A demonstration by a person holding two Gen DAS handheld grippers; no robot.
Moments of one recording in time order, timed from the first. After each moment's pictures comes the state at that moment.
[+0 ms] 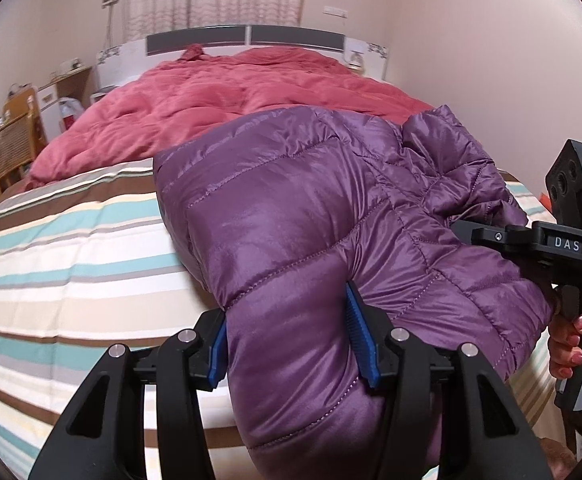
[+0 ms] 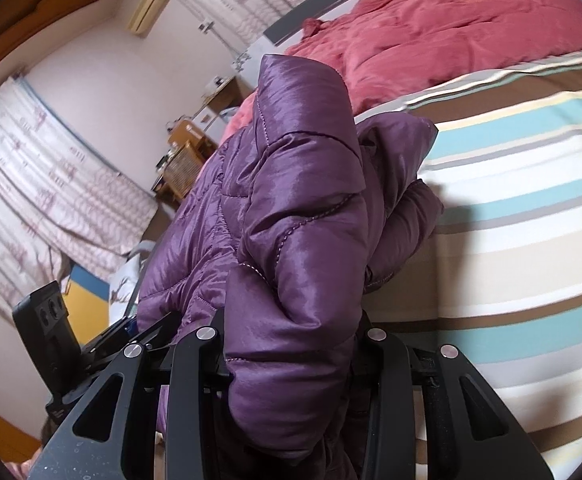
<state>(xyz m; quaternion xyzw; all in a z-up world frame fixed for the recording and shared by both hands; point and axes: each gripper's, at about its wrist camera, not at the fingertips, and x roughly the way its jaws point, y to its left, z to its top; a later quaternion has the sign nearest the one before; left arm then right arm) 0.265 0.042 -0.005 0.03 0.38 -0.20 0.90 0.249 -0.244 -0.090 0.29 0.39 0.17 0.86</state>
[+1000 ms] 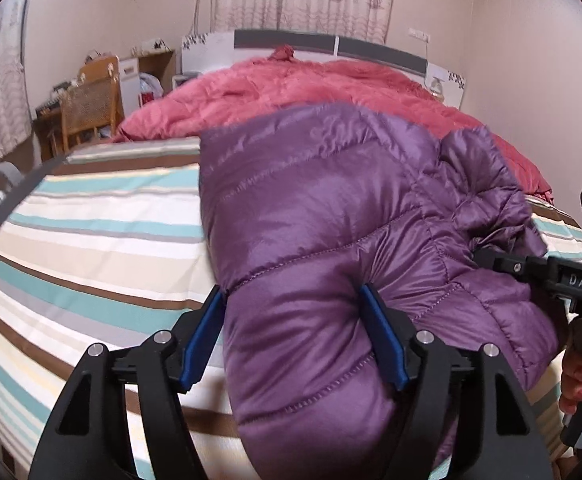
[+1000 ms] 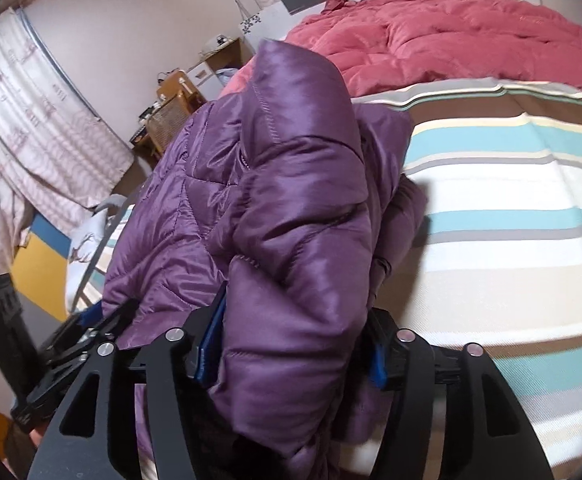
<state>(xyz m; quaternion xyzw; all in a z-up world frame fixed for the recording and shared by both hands) 0.291 0.168 -0.043 -0.01 0.36 -0.08 0.93 0.284 -0.109 -0.107 0.19 0.43 0.14 0.87</state>
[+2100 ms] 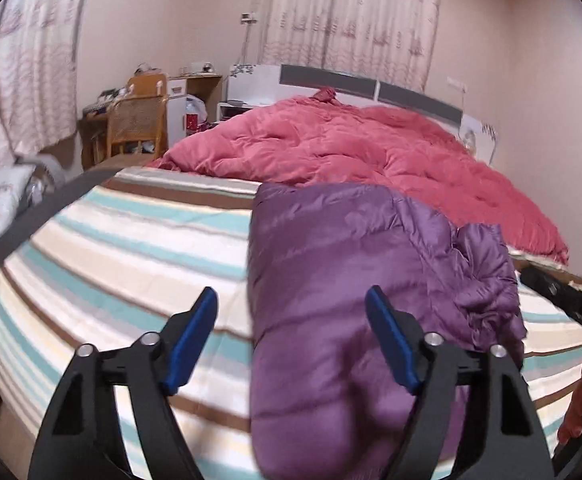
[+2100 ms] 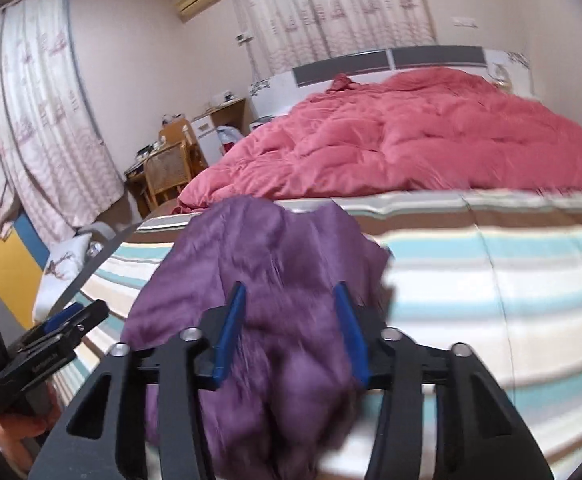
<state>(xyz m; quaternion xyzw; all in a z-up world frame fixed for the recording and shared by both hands) 0.278 0.183 -0.003 -0.04 0.31 -0.01 0.95 0.264 -0.101 -0.035 0.10 0.31 0.11 0.94</state>
